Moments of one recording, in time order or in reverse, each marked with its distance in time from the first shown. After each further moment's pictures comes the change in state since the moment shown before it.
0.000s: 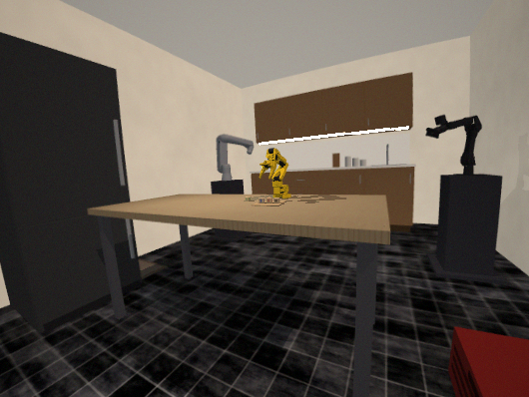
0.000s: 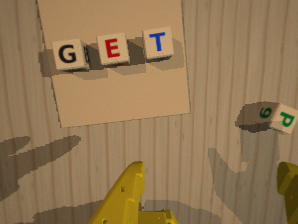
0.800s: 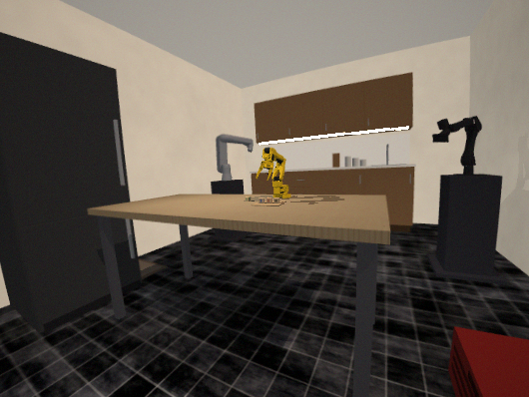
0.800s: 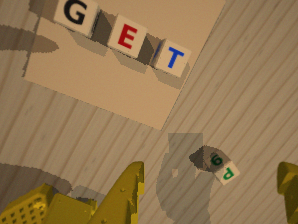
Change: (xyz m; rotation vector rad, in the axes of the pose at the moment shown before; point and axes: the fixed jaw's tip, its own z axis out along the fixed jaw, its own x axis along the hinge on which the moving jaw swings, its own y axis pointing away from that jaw) arm -0.015 -0.003 0.013 -0.050 0.122 -0.559
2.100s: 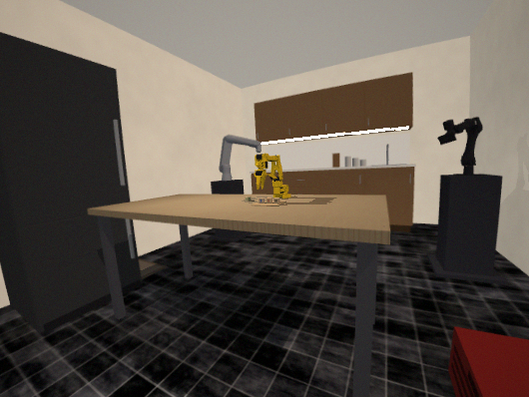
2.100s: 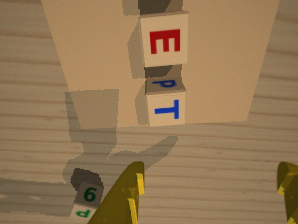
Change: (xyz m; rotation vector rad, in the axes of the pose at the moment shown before) arm -0.018 -0.024 0.049 -0.241 0.093 -1.060
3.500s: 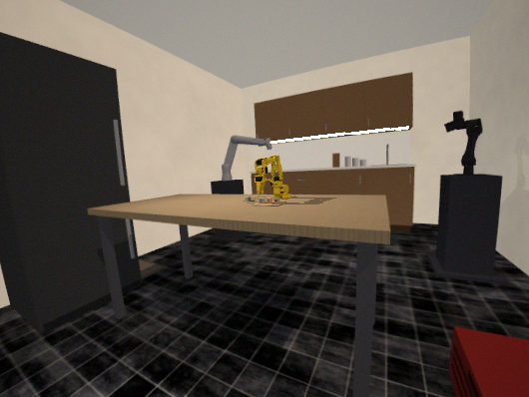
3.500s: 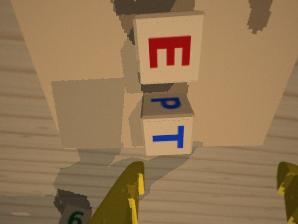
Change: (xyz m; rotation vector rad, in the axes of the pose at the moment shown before) arm 0.001 -0.002 0.028 -0.010 -0.002 -0.029
